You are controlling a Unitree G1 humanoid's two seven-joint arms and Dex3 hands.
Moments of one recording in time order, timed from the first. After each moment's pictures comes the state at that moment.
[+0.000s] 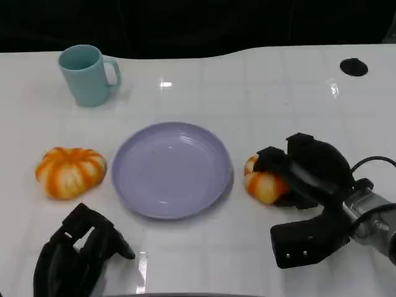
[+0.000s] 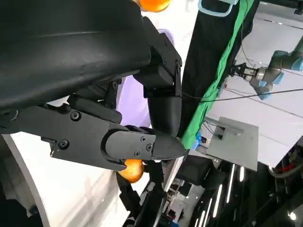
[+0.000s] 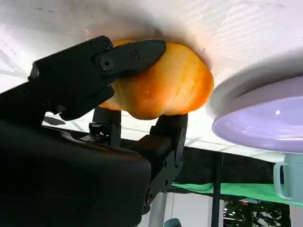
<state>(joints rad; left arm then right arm) -0.06 -0.07 0.31 0.65 -0.51 -0.36 -0.76 -0.80 -0.19 0.71 1.28 -0.92 -0.47 -0.64</state>
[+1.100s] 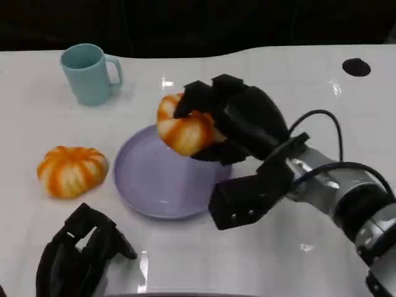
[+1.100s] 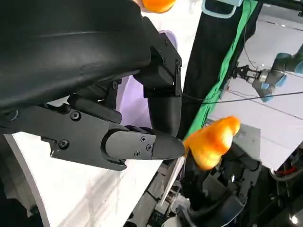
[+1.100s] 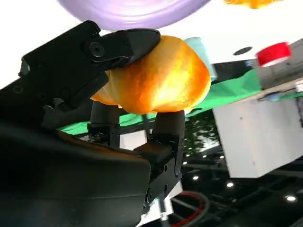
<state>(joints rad) -0.06 -0.08 0.30 0.65 -0.51 -0.35 -0.75 -0.96 -0.01 0.62 1.17 -0.81 -0.62 -0.61</state>
